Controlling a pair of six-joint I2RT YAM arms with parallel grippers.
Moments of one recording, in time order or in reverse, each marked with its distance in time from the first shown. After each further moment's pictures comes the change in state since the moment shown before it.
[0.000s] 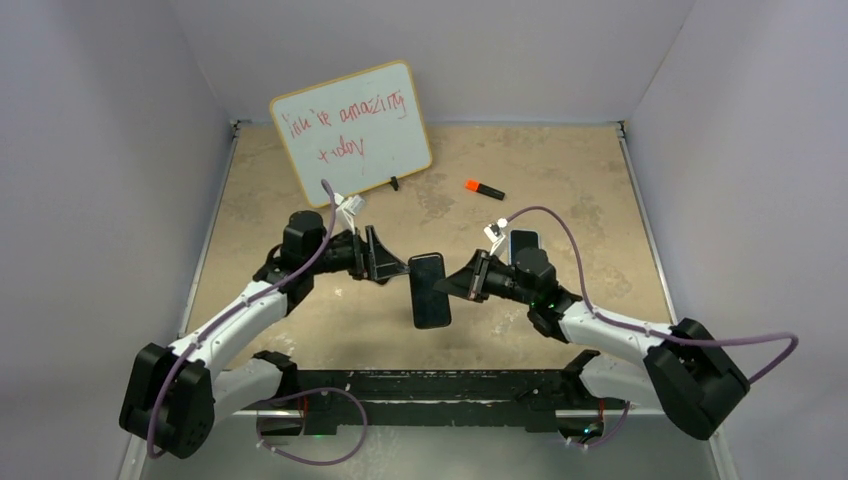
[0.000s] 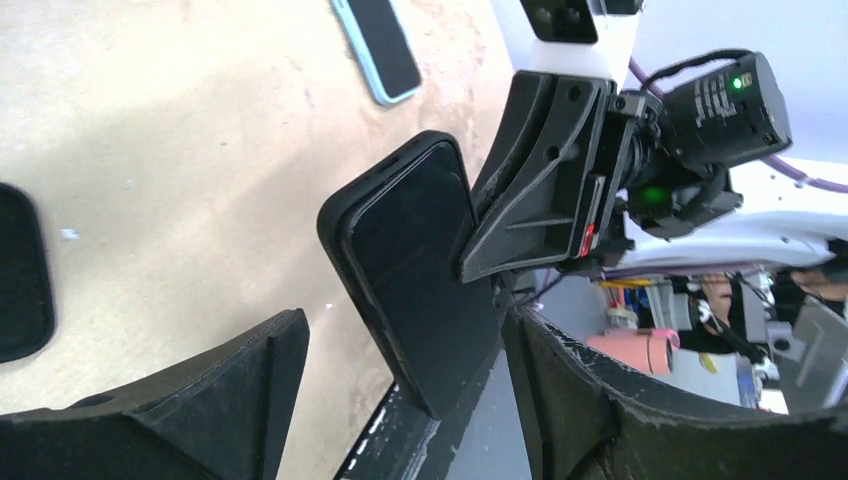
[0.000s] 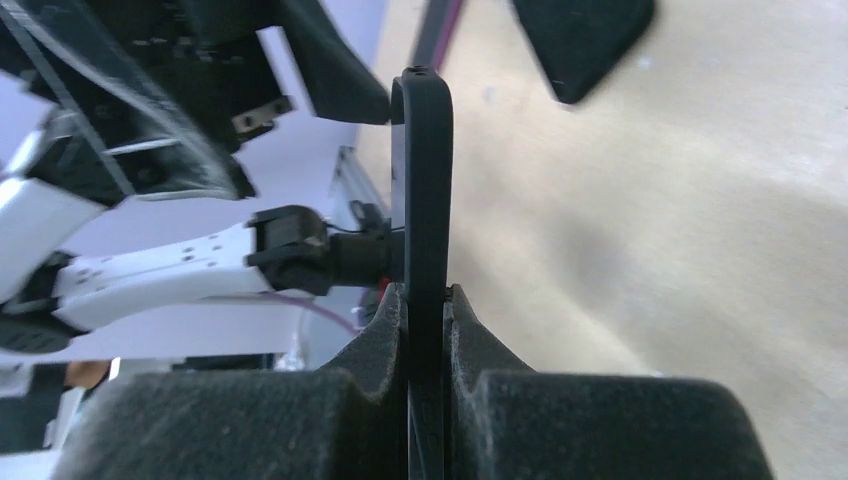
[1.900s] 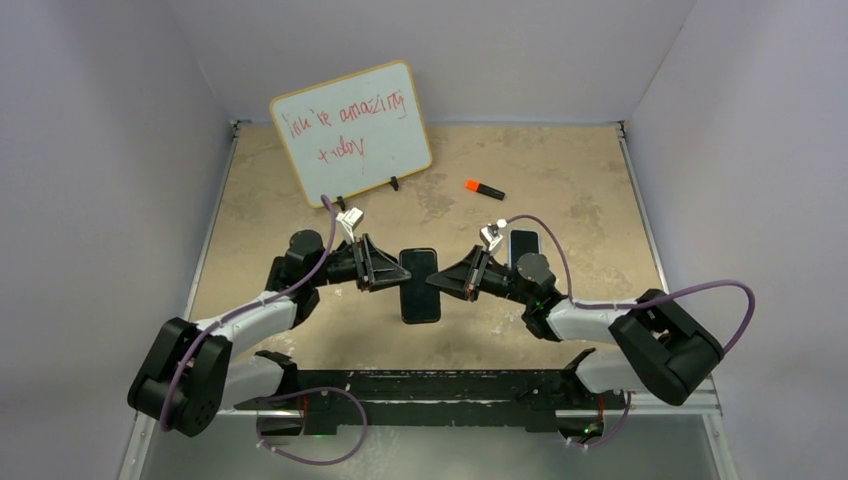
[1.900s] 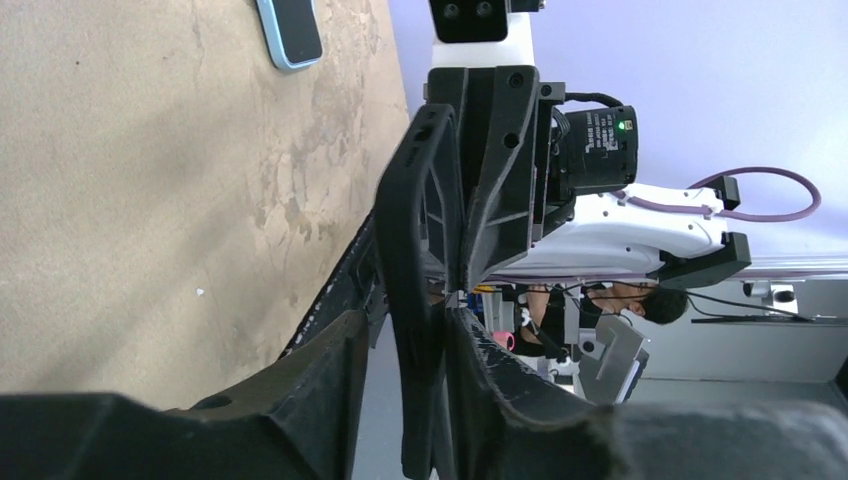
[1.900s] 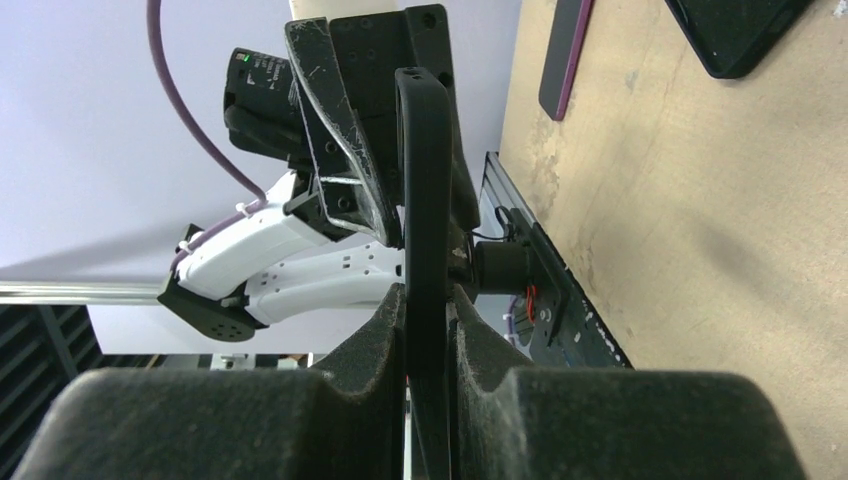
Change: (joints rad) left arm -0.002 0.098 -0.198 0.520 0.129 -0.493; right arm 0.000 0.160 -0.052 0.483 -0.080 0.440
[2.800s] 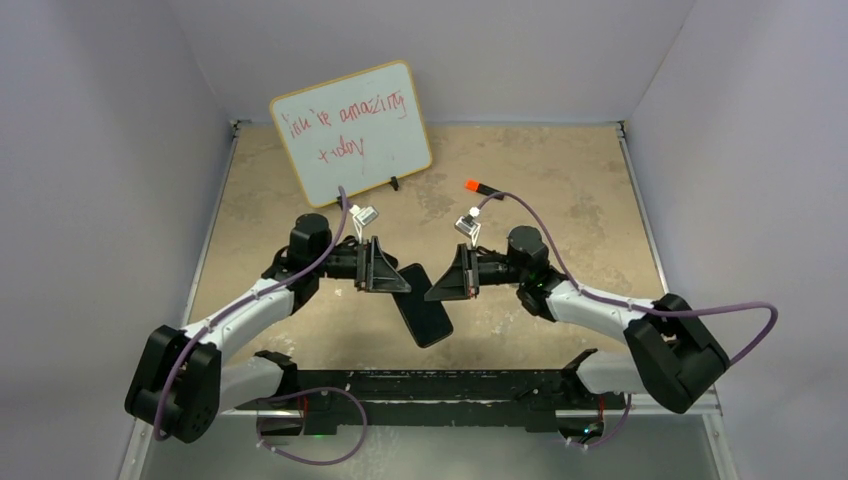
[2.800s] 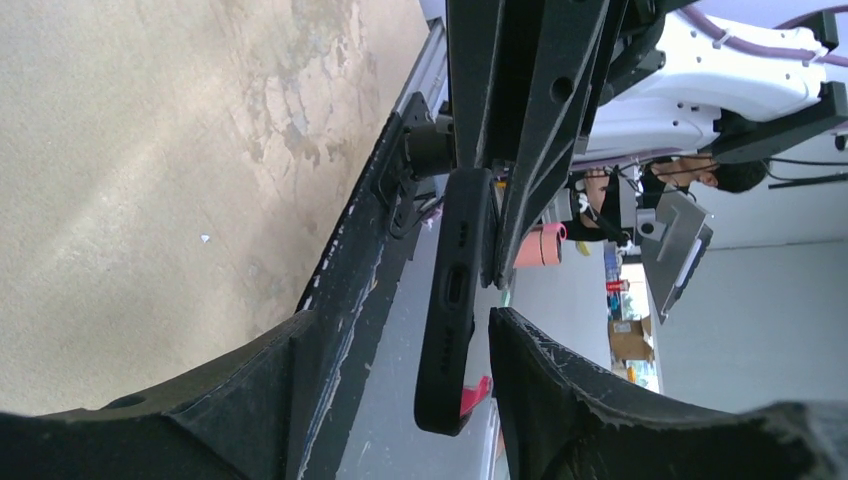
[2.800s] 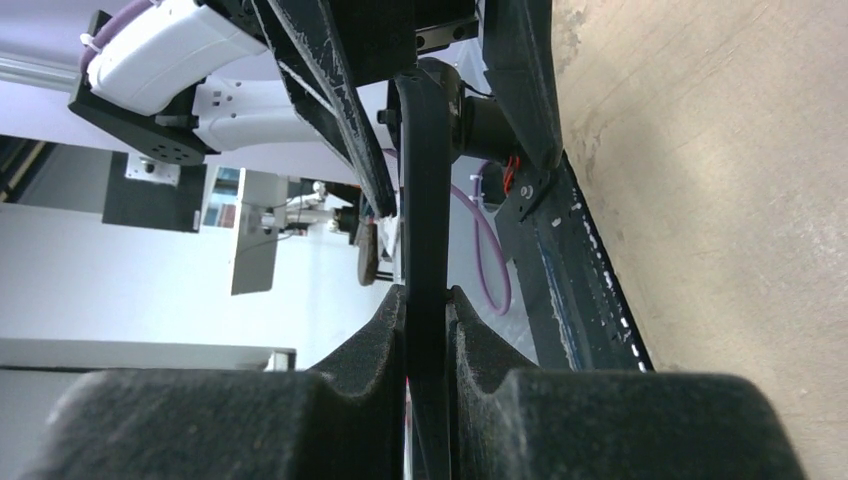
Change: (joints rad) left arm -0.002 -0.032 0.152 -0.386 0.182 0.353; right arm -0.045 -0.035 0.186 -0.338 -0.421 -0.294
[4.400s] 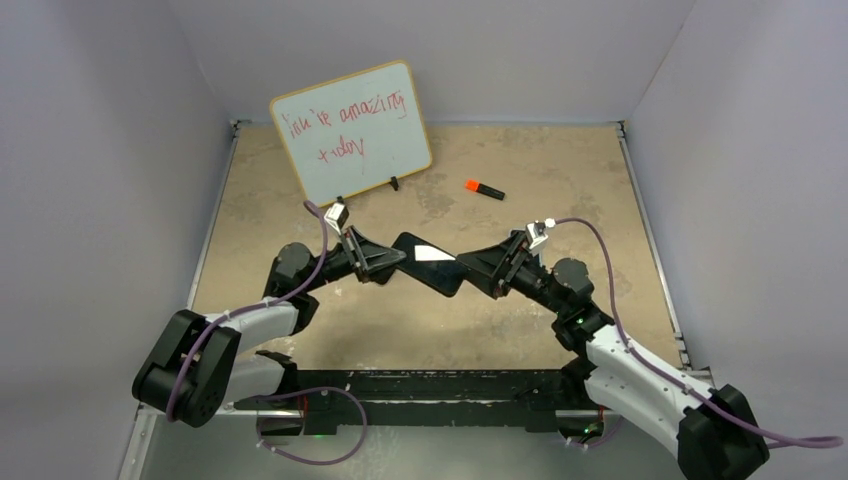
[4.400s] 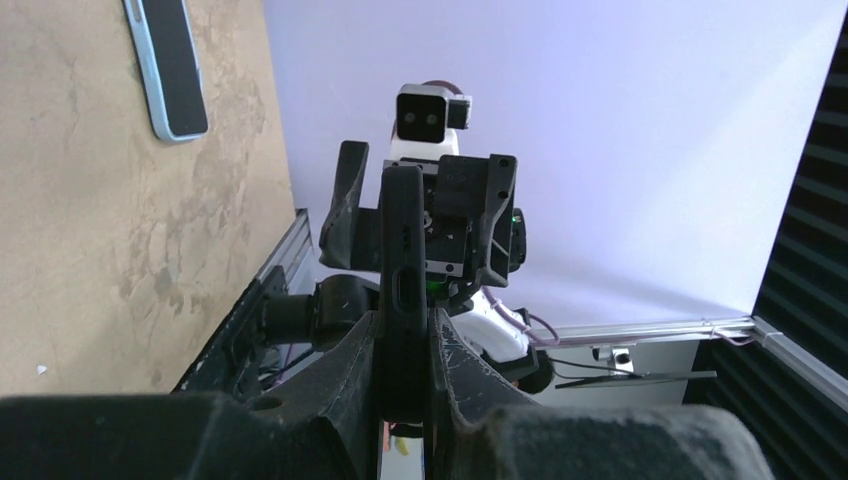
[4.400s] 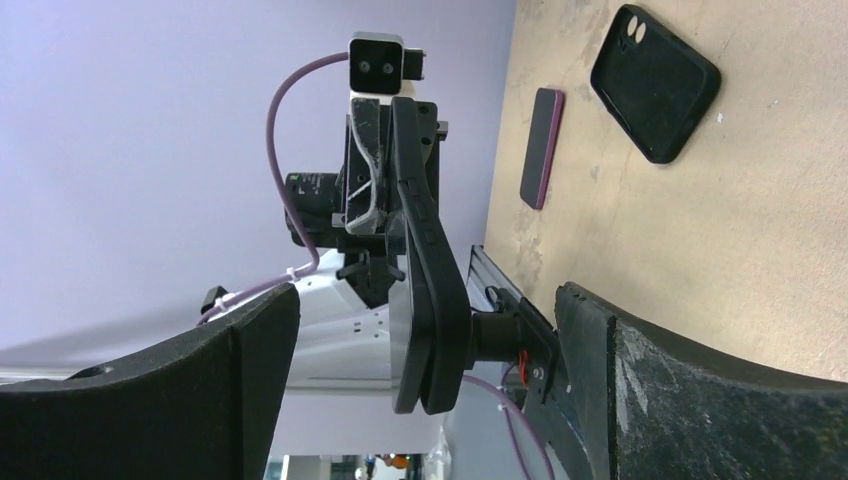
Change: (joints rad) left arm 0.011 0.077 -0.238 0.819 -0.310 -0.776; right arm -0.079 -0.499 -0.209 -0.193 0.558 0.220
